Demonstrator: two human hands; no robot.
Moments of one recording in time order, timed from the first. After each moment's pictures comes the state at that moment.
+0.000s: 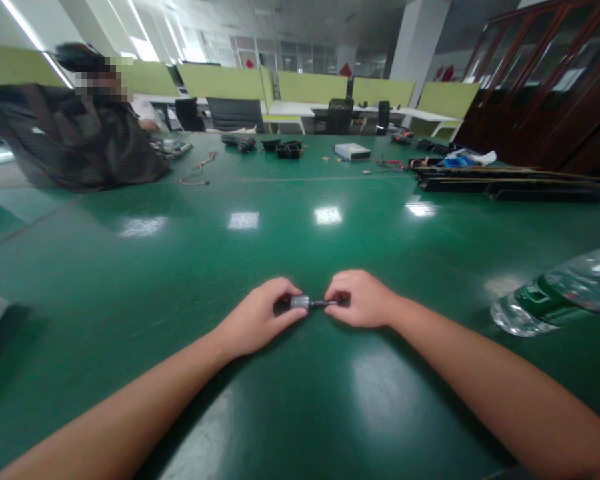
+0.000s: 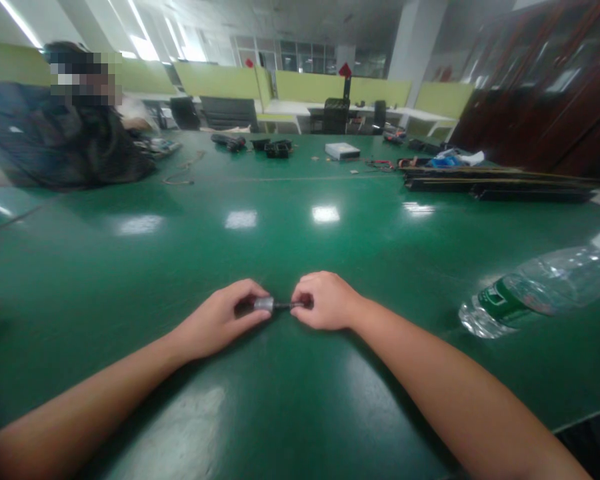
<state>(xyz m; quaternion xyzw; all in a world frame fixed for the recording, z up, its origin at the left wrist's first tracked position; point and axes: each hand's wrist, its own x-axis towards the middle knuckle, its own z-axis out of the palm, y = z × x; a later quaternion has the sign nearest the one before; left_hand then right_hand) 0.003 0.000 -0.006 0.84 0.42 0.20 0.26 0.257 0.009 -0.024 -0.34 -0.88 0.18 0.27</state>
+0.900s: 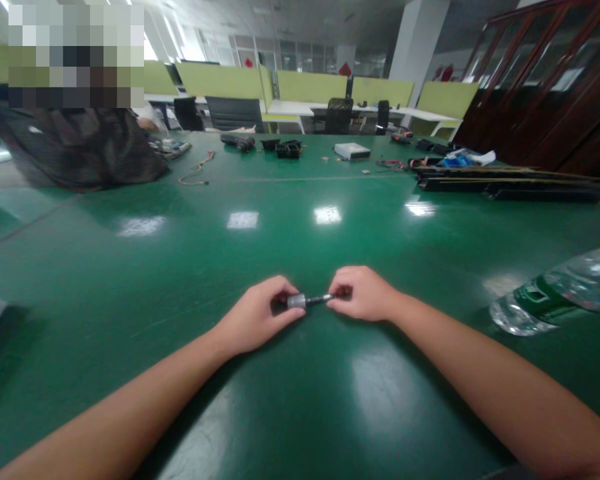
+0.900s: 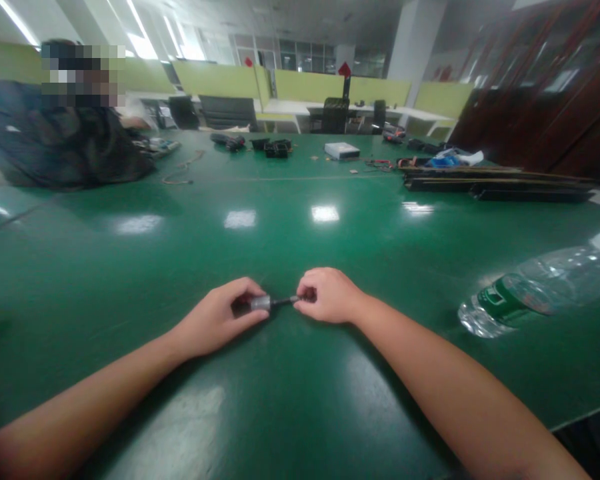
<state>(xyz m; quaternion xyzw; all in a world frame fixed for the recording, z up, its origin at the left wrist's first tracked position) 0.001 0.003 -0.010 0.84 0.43 0.22 0.26 0.265 0.017 -0.024 -0.37 -0.87 0.19 0.27</state>
